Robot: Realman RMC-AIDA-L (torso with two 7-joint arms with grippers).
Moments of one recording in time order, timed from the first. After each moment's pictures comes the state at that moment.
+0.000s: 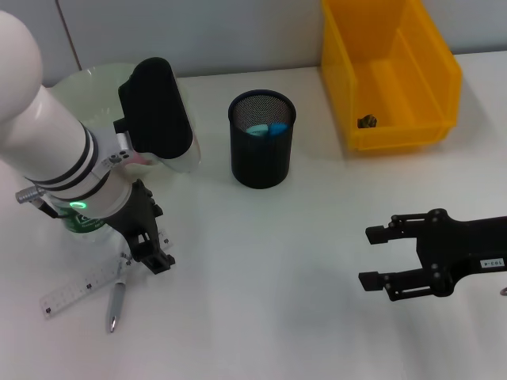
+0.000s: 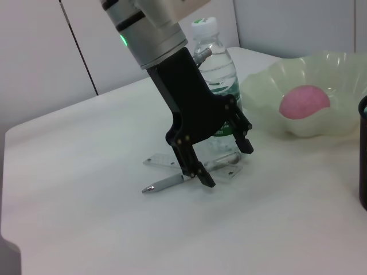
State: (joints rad) left arm -0.75 -2.07 1.64 1.13 2.64 1.37 -2.21; right arm 0.29 2.07 -0.92 -1.05 -2.00 -1.68 1.54
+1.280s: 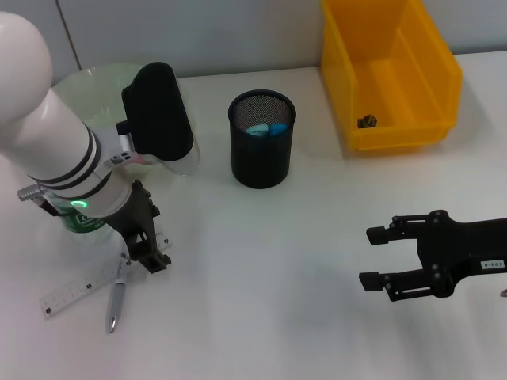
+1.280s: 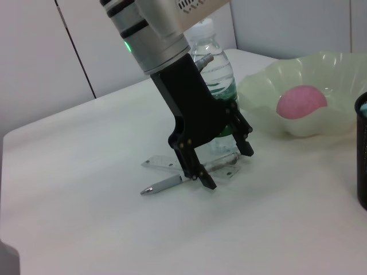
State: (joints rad) left arm -0.78 -2.07 1.64 1.06 2.65 1.33 -2.18; right arm 0.29 2.07 -0.91 -1.03 -2.00 -1.67 1.53
